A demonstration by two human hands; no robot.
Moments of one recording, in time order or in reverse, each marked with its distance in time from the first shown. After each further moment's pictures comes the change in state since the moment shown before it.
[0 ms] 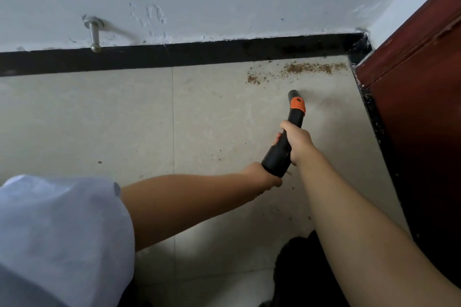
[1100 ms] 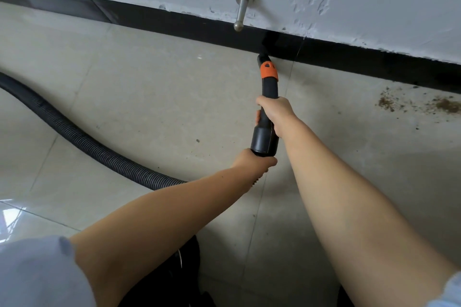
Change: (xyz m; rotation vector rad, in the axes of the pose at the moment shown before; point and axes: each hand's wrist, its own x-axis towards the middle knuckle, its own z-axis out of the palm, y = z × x) left_hand -0.004 -0.121 -0.200 -0.602 0.339 -0.102; right_hand -0.040 0.037 0.305 -0.533 -0.448 -0.174
